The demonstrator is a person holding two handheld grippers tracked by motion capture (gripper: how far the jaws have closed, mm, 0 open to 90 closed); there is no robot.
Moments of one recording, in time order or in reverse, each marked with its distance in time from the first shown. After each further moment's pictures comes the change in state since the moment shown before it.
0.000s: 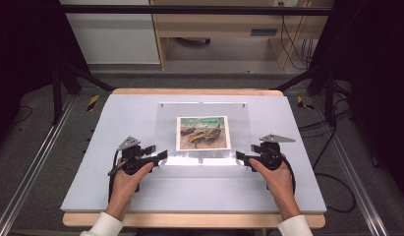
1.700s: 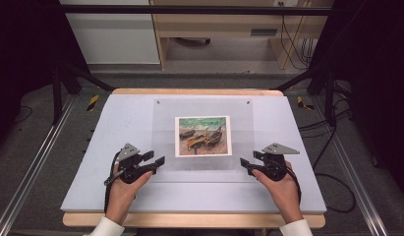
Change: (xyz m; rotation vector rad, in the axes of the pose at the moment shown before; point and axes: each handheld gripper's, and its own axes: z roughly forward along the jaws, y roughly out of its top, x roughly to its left) left arm -0.019 -0.011 -0.019 -0.006 0.062 0.086; right arm 0.015 -0.018 -0.025 -0.029 -0.060 -0.105
